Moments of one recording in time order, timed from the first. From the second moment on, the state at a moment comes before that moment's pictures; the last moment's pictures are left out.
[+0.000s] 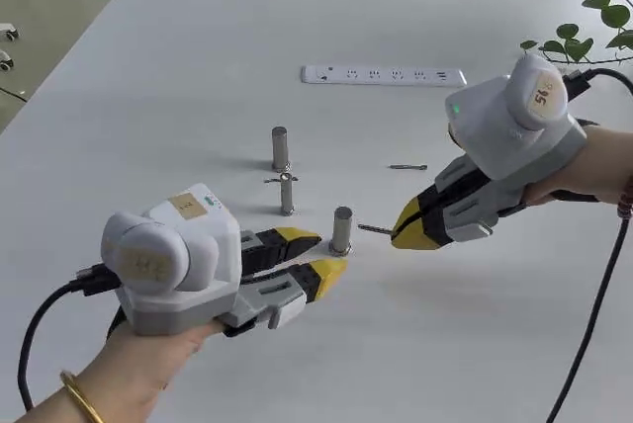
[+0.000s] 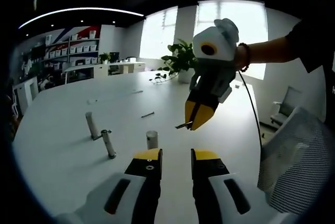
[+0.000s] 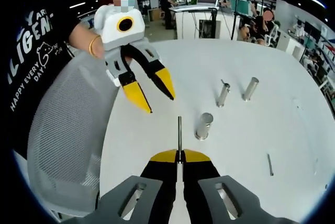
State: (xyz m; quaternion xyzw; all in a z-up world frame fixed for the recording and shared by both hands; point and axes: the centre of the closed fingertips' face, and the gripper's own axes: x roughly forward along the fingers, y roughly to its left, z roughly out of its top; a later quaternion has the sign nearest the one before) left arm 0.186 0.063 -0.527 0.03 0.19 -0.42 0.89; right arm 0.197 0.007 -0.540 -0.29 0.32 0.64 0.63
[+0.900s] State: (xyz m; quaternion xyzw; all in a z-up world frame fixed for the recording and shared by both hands) left arm 0.239 0.051 -0.567 0.04 0.22 -0.35 0.91; right arm 0.230 -0.002 -0.566 -0.35 0.35 0.61 0.61
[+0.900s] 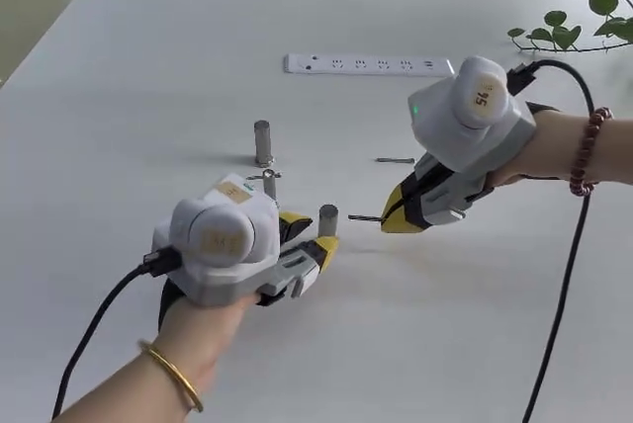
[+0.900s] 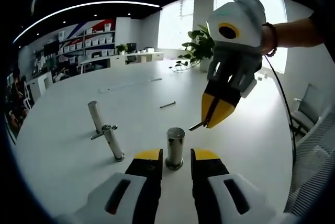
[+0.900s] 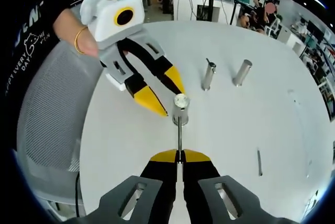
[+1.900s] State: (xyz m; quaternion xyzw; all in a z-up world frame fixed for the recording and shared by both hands) left arm 0.246 0.046 -0.581 0.03 0.24 -0.36 0.90; right arm 0.237 0.015 -0.566 -0.37 0.34 0.63 0.59
